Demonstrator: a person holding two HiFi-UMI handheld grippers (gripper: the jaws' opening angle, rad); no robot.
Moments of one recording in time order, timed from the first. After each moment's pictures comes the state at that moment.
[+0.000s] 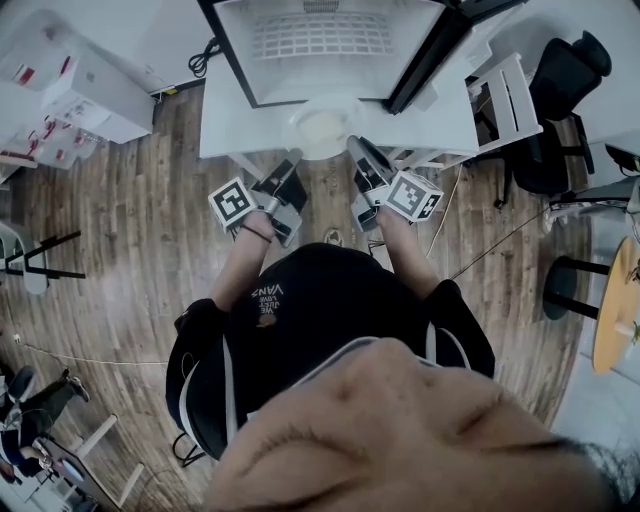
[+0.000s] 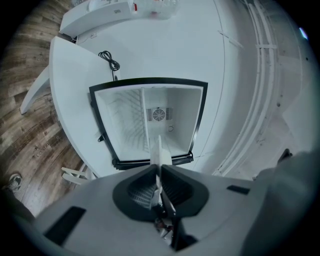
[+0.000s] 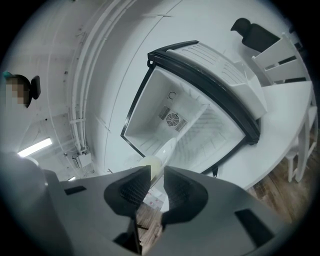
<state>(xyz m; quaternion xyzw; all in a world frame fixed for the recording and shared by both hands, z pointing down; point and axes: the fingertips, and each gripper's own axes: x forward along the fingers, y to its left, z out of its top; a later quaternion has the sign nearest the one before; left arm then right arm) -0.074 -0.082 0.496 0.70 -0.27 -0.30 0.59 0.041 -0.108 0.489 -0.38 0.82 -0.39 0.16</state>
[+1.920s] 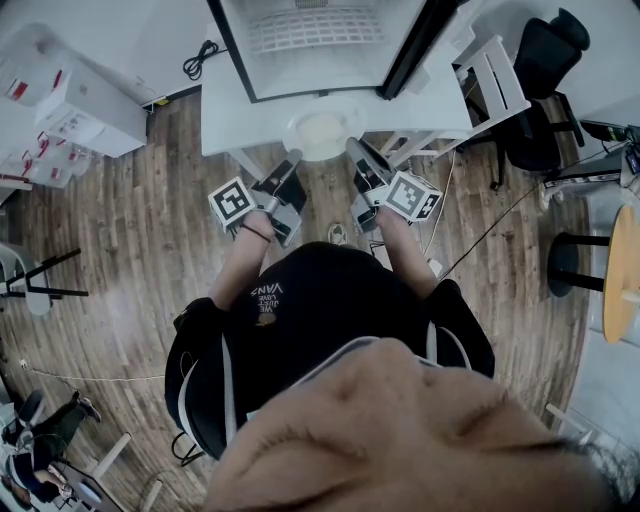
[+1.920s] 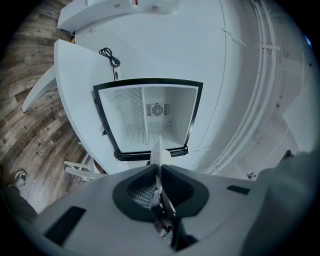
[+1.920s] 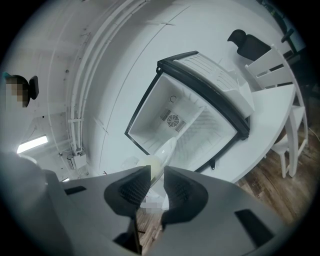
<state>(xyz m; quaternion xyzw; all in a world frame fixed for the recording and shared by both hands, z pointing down) -0.086 -0.047 0.495 0.71 -0.24 -0.27 0.61 0.031 -0.062 0.487 -0.42 0.81 -0.38 0.17</state>
